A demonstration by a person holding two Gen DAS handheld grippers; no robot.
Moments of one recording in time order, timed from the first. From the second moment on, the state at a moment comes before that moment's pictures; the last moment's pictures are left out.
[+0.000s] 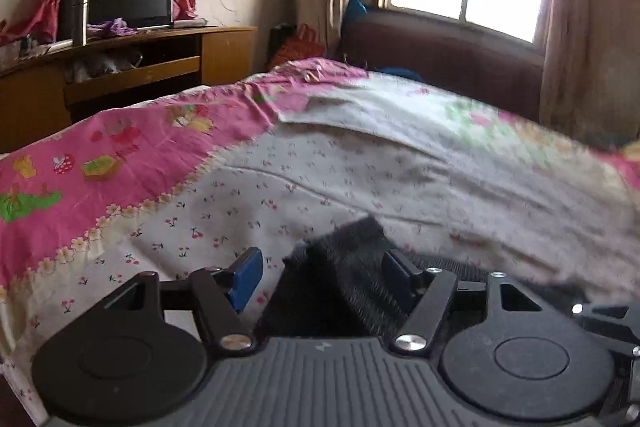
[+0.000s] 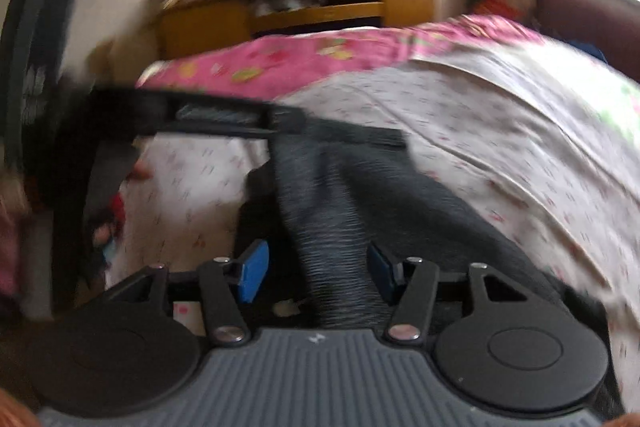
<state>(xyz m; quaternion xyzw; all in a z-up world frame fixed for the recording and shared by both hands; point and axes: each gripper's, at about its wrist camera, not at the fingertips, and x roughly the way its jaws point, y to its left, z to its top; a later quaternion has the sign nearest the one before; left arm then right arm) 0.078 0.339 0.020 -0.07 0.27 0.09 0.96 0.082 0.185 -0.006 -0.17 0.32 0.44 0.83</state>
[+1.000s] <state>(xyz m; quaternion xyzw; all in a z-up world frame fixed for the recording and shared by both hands) 0.036 0.347 -0.001 -0.16 0.25 0.13 0.95 0.069 0.185 -0.024 -0.19 0.32 0.44 0.82</state>
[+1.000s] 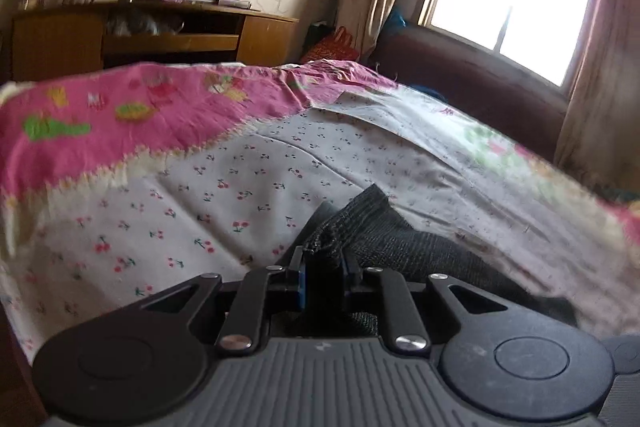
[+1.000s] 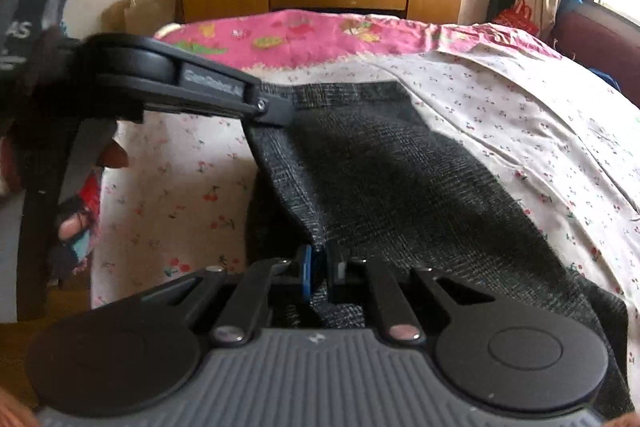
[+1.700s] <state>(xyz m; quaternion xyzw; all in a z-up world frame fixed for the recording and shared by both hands) 0.062 0.237 0.024 0.00 0.29 0.00 0.96 0.093 -0.143 -0.033 0.26 0.49 0.18 0.81</state>
